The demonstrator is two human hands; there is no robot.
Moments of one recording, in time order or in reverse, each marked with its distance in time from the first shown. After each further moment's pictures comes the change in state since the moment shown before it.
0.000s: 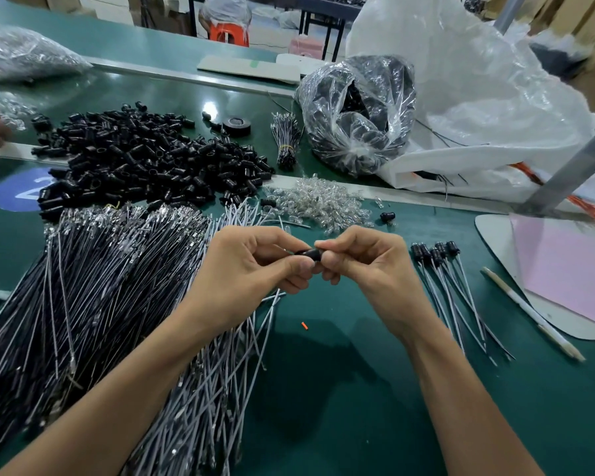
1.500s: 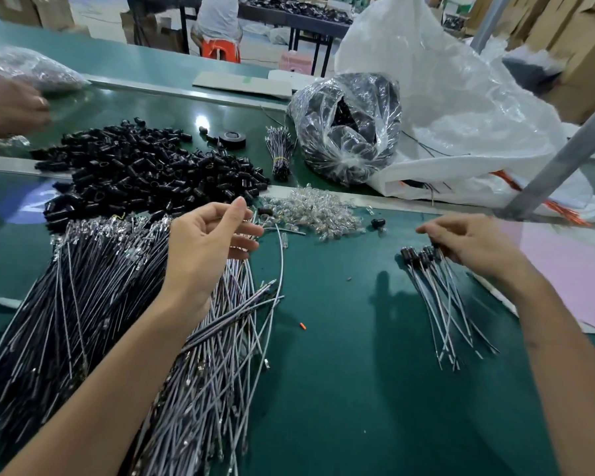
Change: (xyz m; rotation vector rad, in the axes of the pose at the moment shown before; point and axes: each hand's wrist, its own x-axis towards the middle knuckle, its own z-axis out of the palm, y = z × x) left_hand 0.013 0.004 -0.023 -0.127 0.435 -0.142; right_hand 0.006 -0.043 -0.133 -0.894 0.267 0.394
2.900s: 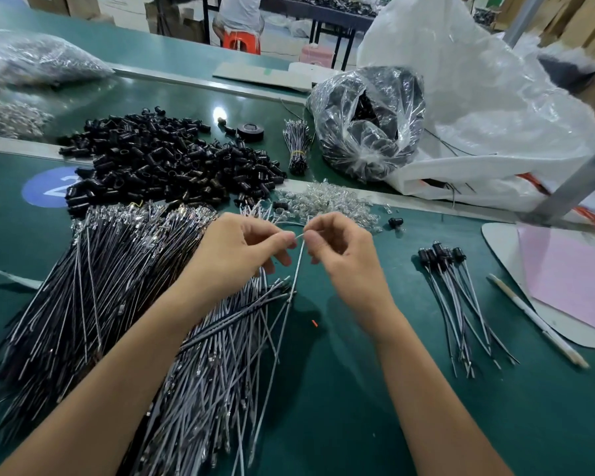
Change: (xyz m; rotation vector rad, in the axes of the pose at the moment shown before) left_hand 0.001 -0.004 -0.004 0.396 -0.307 0.050; right_hand -0.043 -0.100 0.142 0.615 -0.065 -0.296
